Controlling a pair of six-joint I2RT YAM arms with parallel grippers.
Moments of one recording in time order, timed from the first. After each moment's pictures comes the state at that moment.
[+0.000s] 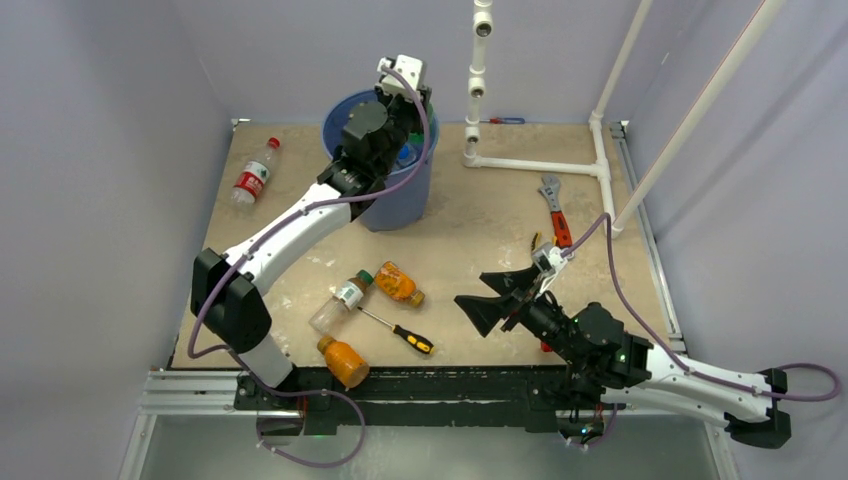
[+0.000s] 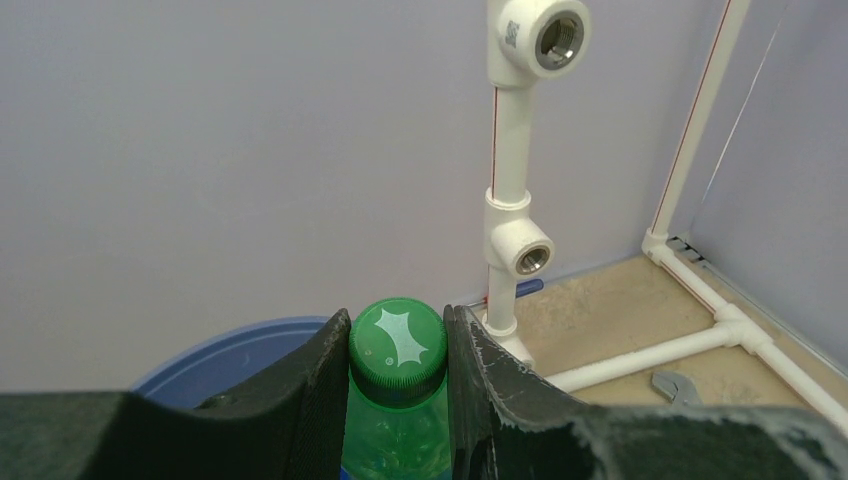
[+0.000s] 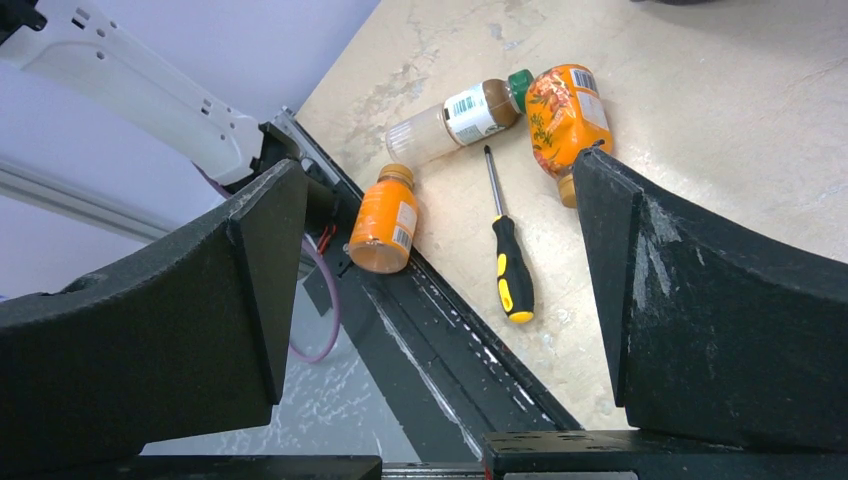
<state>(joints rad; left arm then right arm) -0.64 1.64 1.54 0.29 -0.30 0.09 1.26 0.38 0.40 0.09 0.44 0.51</state>
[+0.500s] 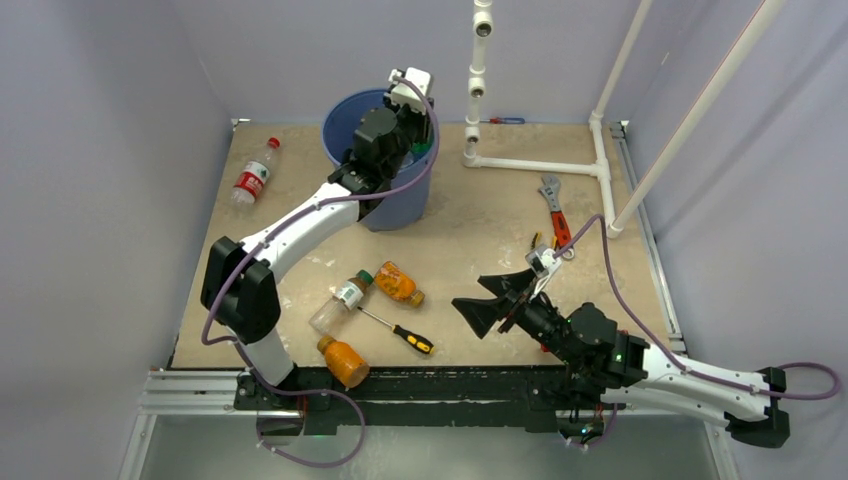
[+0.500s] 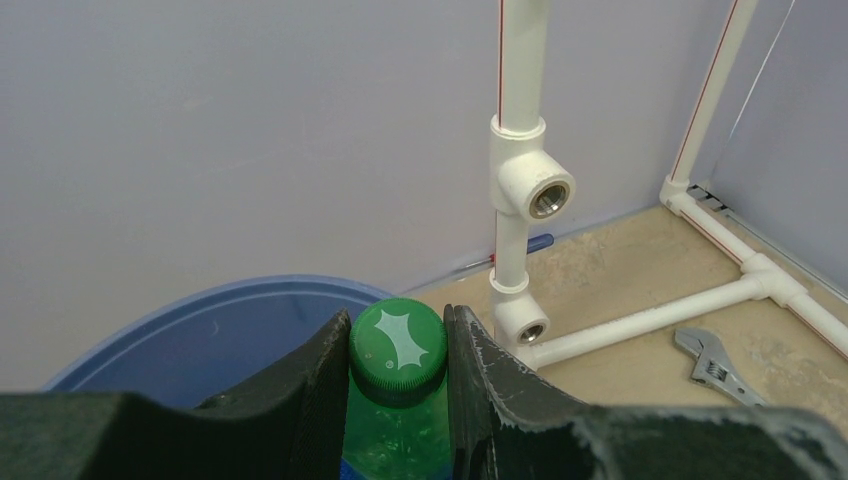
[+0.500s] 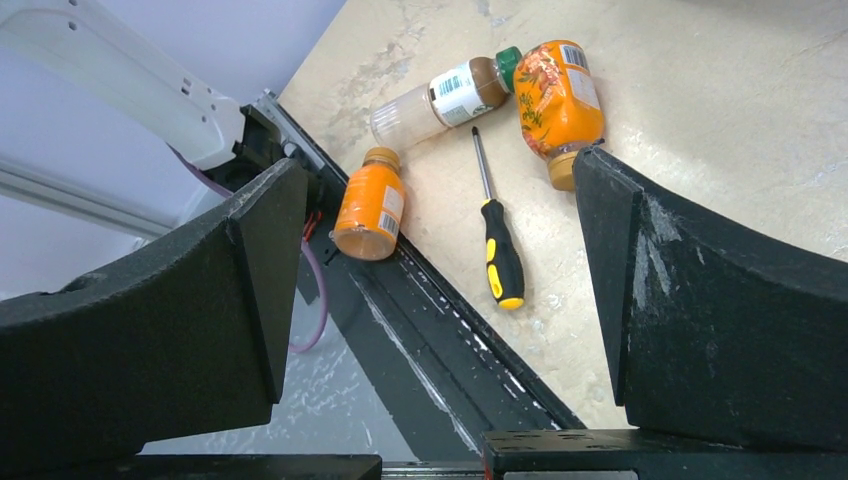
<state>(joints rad) -0.62 1.72 1.50 0.31 -0.27 0.09 1.26 0.39 0.39 0.08 0.44 0.51</state>
